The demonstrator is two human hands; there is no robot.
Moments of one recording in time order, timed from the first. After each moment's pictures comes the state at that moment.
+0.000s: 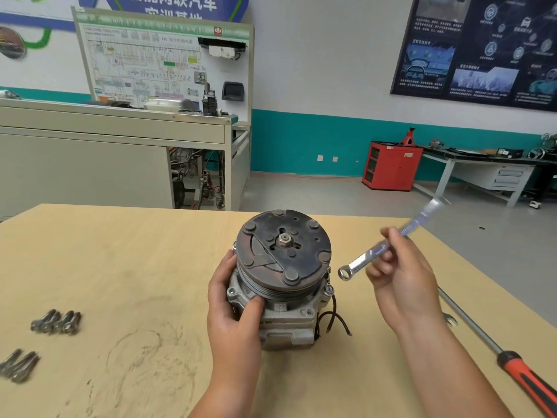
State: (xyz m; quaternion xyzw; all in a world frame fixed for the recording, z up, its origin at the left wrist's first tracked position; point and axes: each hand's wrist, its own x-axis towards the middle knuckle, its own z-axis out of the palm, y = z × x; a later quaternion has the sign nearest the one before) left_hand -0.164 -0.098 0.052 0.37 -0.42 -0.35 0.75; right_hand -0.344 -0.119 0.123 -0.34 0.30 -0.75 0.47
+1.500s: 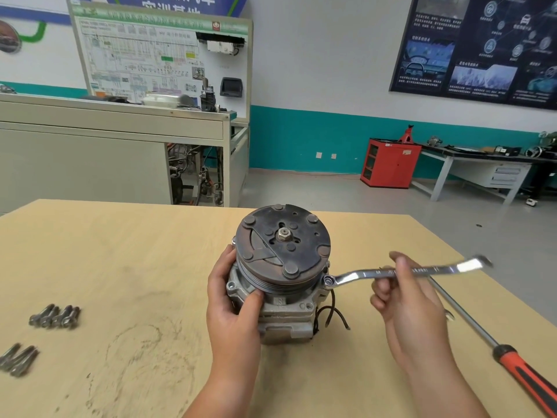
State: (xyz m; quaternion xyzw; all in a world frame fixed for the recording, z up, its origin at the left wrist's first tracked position) left_hand -0.164 -0.096 0.053 0.37 -0.42 -0.36 0.74; right_hand -0.344 -0.088 0.092 -0.37 0.40 -0.74 0.40
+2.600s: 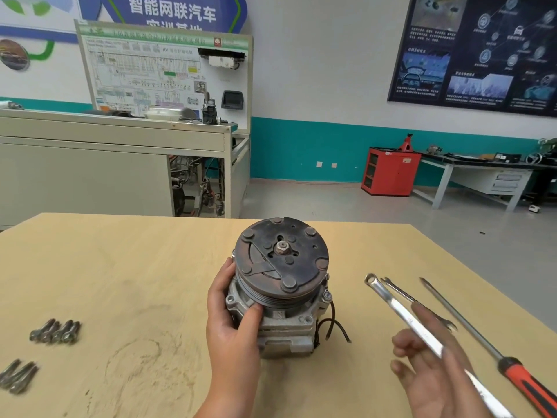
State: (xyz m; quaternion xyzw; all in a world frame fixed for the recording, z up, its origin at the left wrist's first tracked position) left_hand -0.164 -0.098 0.050 0.36 -0.43 -0.36 0.75; right_hand -0.346 -0.034 0.083 -0.36 0.31 -0.76 0.46
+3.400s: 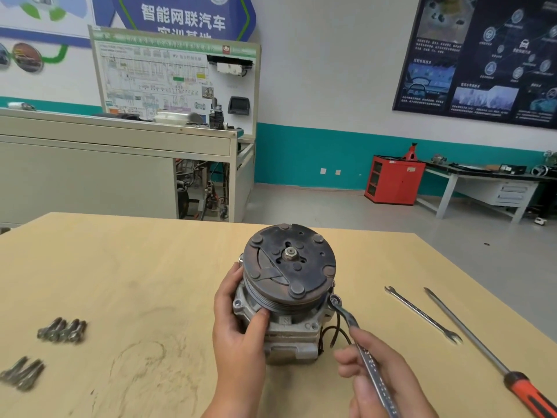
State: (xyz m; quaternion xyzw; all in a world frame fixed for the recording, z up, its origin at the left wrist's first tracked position) left_hand -0.163 -0.097 0.051 0.36 -0.43 -0.35 0.75; right_hand -0.301 -0.018 0.083 -0.53 0.45 -0.58 0.41
